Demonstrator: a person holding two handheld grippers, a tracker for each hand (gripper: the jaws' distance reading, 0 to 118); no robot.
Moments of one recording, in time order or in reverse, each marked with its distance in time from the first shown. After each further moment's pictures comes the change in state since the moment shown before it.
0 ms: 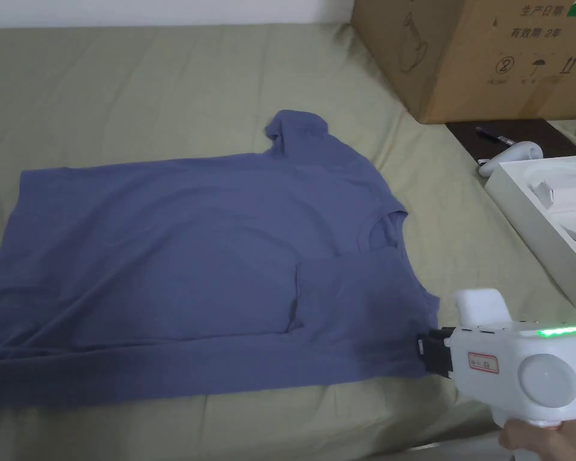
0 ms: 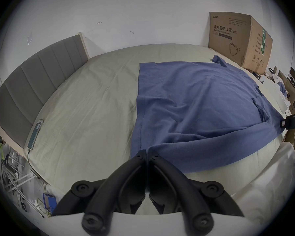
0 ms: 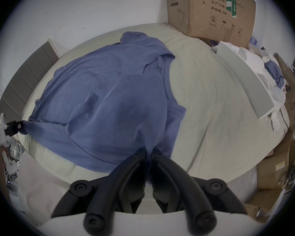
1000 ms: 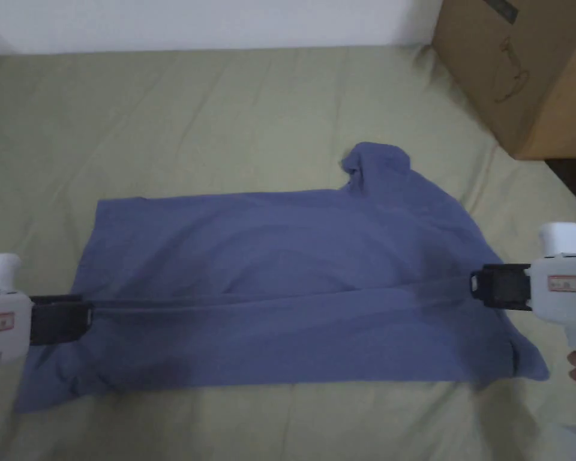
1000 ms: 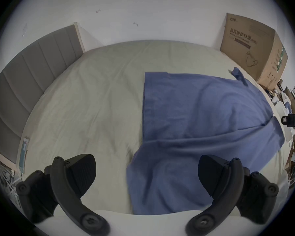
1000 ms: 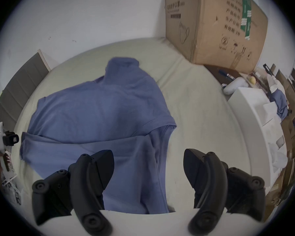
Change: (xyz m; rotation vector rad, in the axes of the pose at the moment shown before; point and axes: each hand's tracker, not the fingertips) left arm -0.020 0.122 -0.086 -0.065 -0.024 0.073; right arm -0.005 0.149 -0.052 0.125 -0.056 0.015
